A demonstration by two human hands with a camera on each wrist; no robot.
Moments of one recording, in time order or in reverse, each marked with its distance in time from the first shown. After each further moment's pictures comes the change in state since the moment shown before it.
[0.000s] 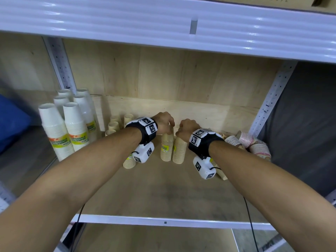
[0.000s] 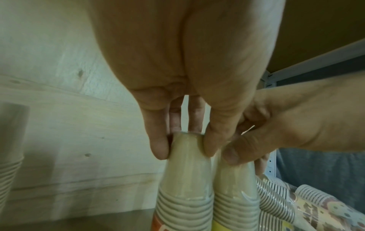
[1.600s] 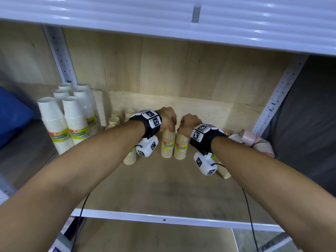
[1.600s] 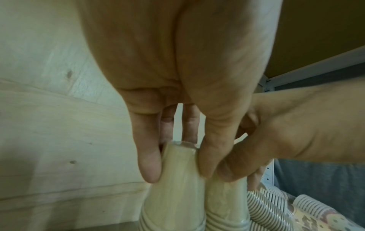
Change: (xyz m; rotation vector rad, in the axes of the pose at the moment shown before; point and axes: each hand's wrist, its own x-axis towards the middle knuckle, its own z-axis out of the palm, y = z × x) left_hand -0.001 0.014 -0.009 -0.025 -0.076 -0.063; right_hand -0.002 -0.007 -0.010 0.002 -0.017 0.016
